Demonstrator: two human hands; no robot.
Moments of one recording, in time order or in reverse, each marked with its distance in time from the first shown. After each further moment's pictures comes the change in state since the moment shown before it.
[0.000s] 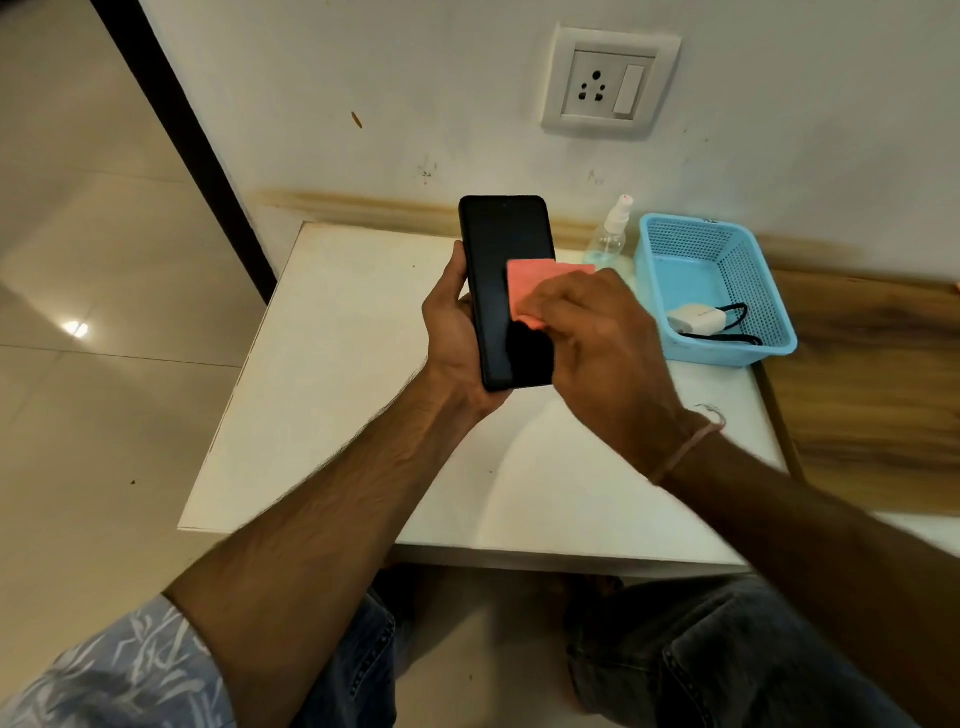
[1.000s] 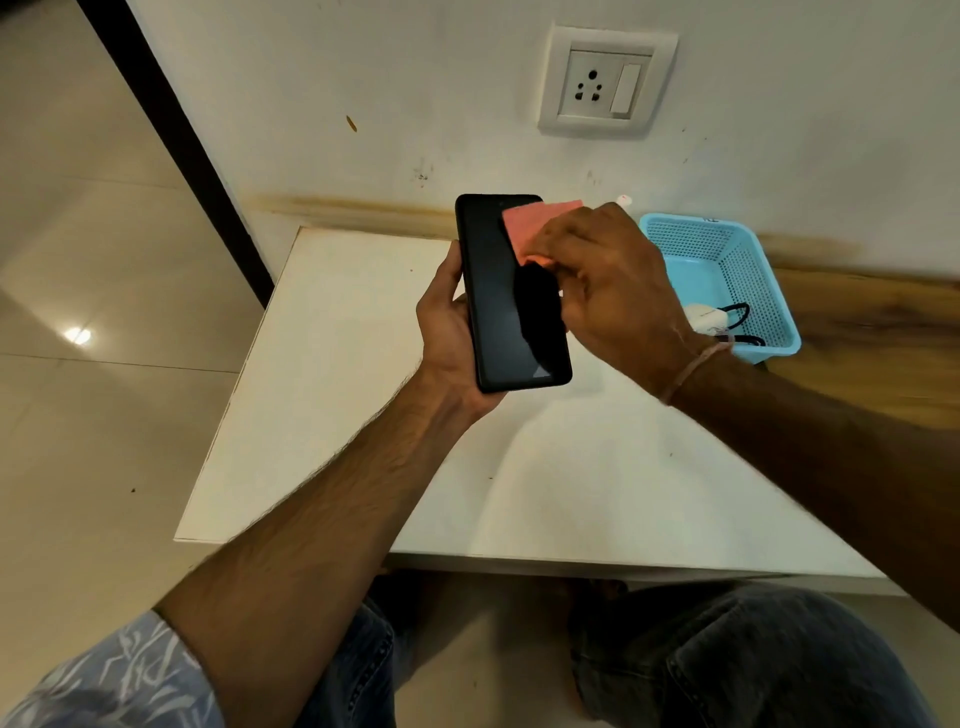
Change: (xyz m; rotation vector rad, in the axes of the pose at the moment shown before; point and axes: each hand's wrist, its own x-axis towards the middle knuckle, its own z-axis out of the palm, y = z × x) left_hand 0.006 0.002 -0.003 -0.043 -0.027 0.021; right_hand 0.045 0.029 -0.005 -0.028 -0.089 -0.038
